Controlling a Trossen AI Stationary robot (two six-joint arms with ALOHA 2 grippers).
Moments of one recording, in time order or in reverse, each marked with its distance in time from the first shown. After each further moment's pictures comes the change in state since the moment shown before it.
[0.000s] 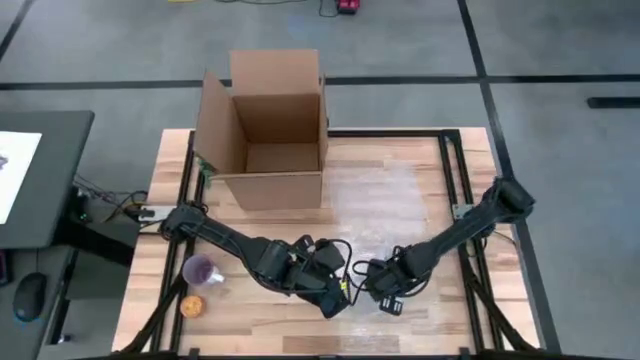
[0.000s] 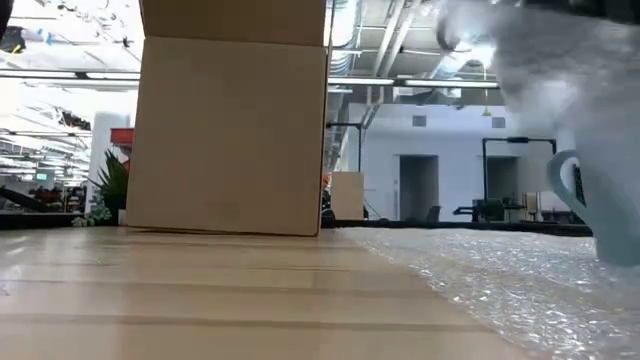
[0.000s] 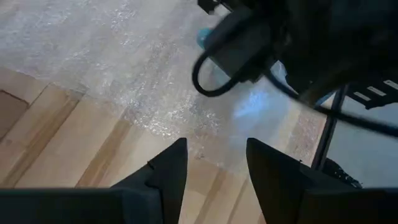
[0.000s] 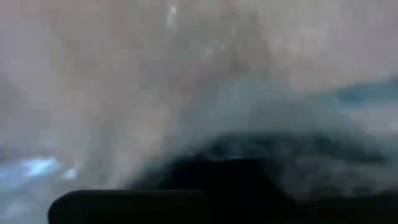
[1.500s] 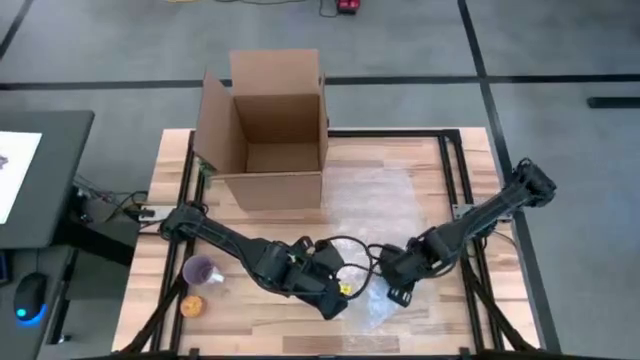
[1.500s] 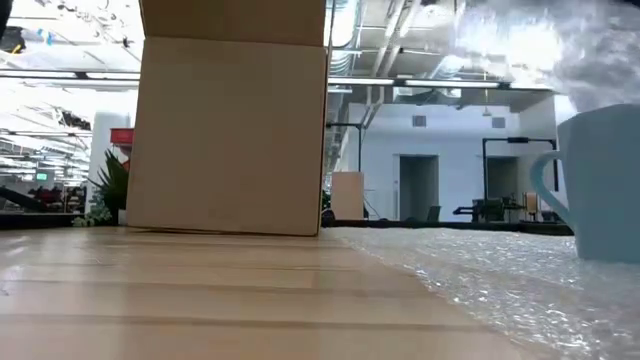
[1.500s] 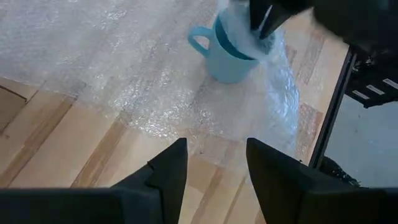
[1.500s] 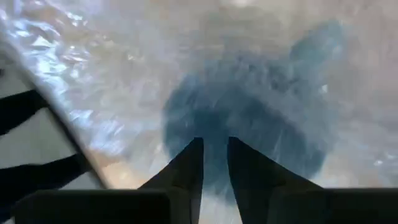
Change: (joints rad) left arm -0.003 0.000 0.001 -0.003 0.001 0.008; right arm -0.003 -0.215 0.008 -0.070 0.053 0.136
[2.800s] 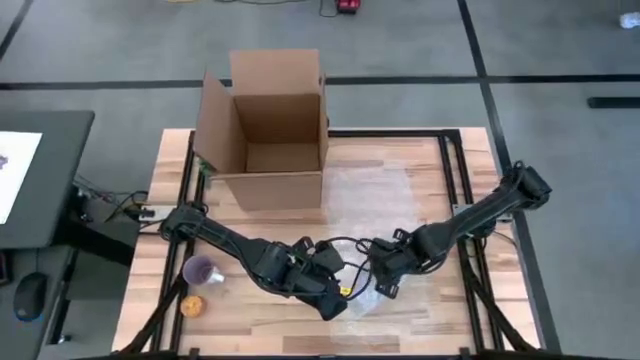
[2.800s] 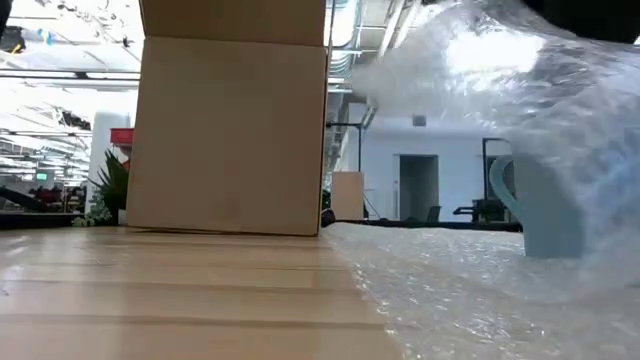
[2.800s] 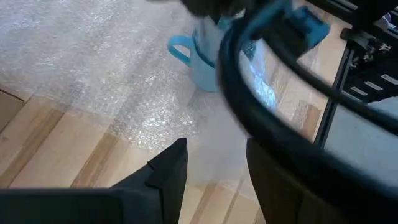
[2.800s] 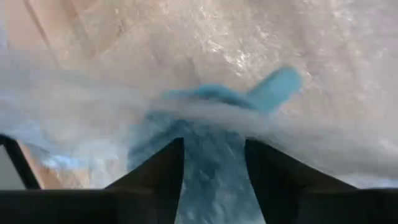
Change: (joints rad) left arm -0.002 0.001 -0.001 0.004 0.006 -0.002; right arm -0.051 -0.043 -0.003 0.021 0.150 -0.105
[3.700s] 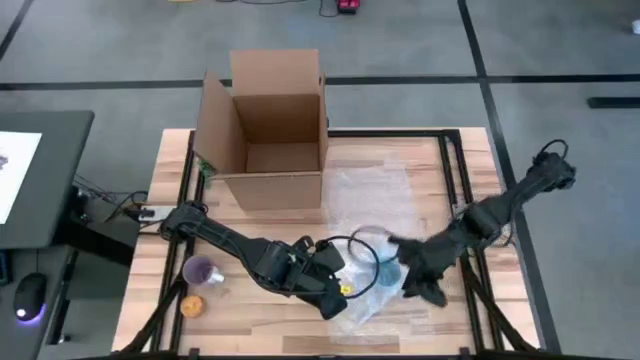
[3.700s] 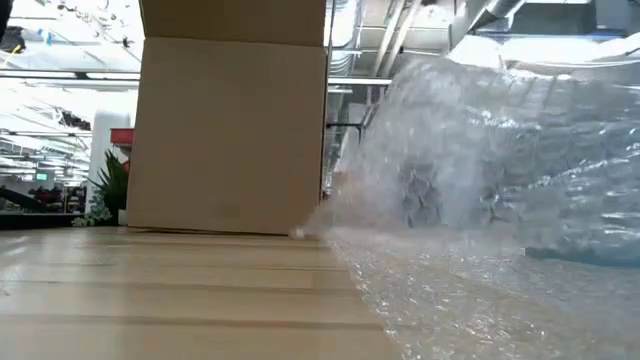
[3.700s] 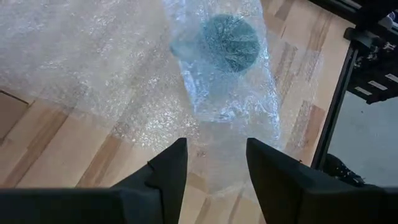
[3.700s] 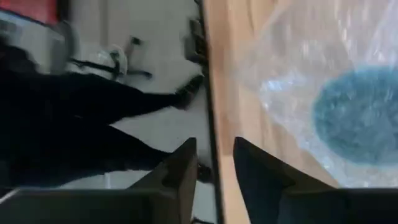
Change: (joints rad) left arm 0.002 0.000 0.000 -0.004 -0.002 0.013; right arm 0.074 -0.209 0.005 0.185 -0.276 0.001
